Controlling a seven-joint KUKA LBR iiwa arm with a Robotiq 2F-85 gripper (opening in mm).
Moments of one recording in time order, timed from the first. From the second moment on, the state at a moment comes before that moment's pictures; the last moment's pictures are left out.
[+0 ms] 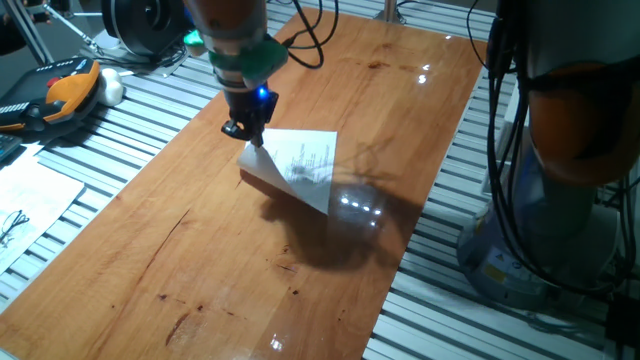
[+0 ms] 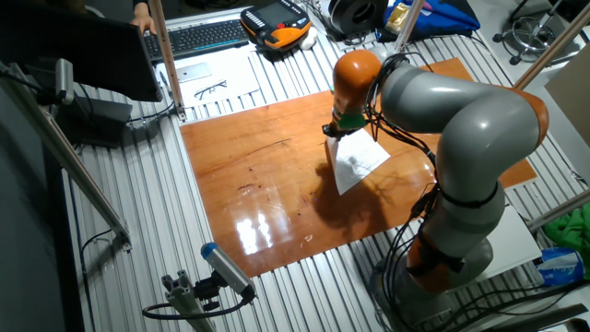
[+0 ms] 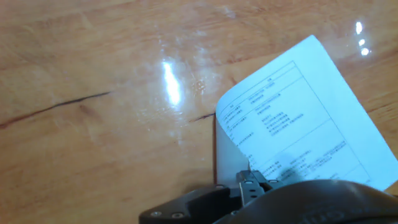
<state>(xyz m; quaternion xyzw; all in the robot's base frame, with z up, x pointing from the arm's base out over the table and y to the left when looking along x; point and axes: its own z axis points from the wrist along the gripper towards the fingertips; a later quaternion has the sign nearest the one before) 0.505 0.058 0.144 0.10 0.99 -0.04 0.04</state>
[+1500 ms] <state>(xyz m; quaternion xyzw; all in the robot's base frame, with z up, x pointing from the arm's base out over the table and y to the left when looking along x) 0.497 0.076 0.118 0.21 0.97 -0.10 0.07</state>
